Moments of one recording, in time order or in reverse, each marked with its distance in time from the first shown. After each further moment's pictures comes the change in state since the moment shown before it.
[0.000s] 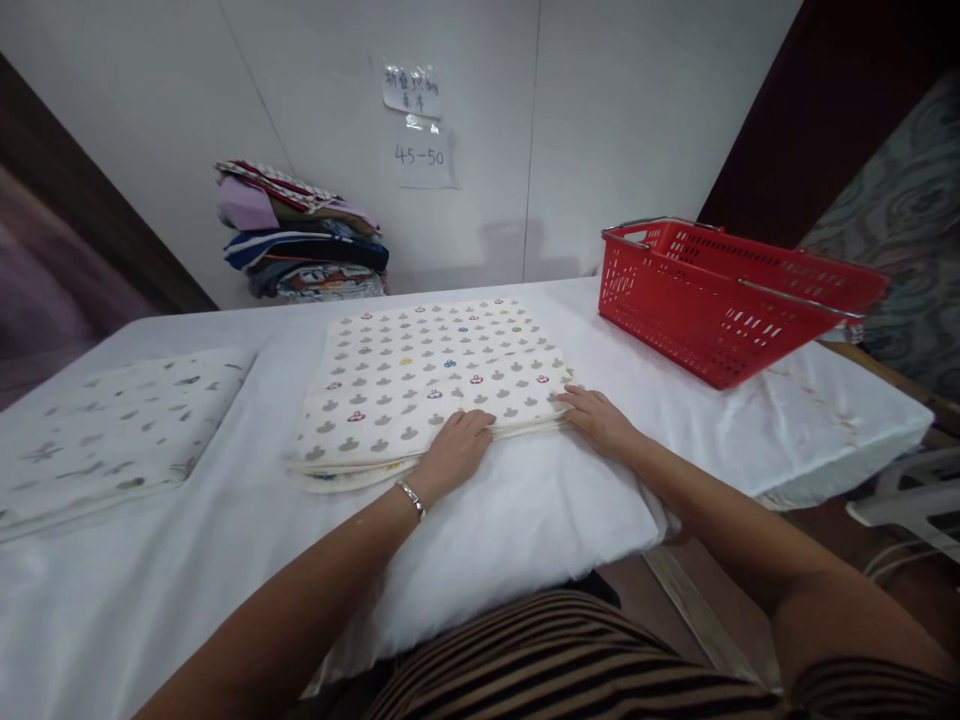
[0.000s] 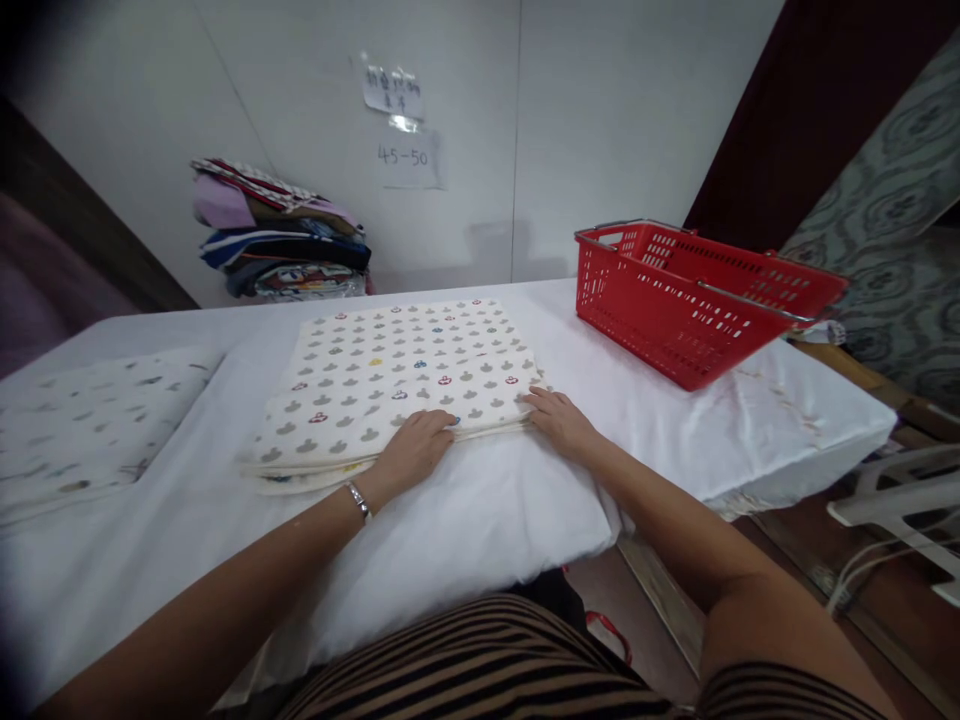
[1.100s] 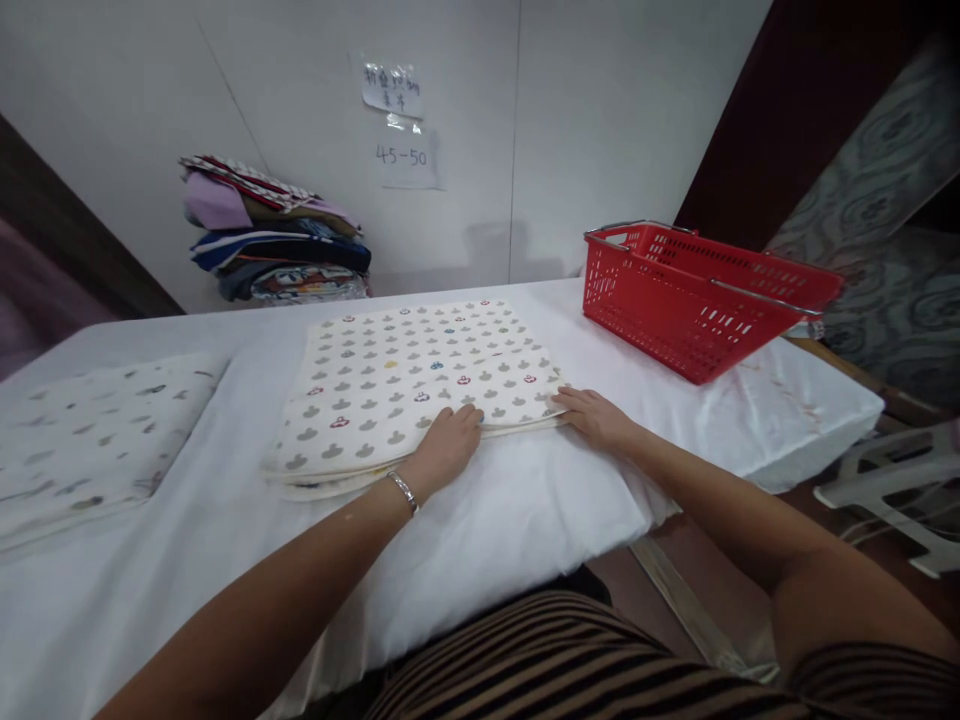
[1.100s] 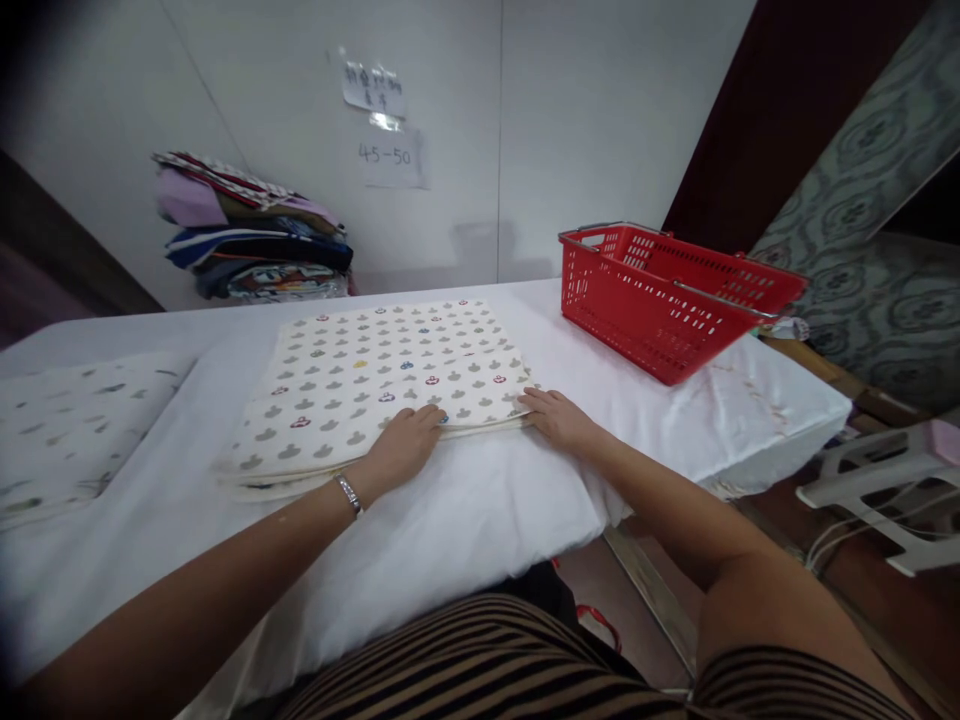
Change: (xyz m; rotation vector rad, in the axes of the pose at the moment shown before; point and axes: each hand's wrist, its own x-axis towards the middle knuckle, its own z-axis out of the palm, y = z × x) left_hand 0.013 0.004 -0.020 0.028 -0.190 -0.016; right_hand -0.008 0.010 -0.016 -0.070 -0.060 -0.069
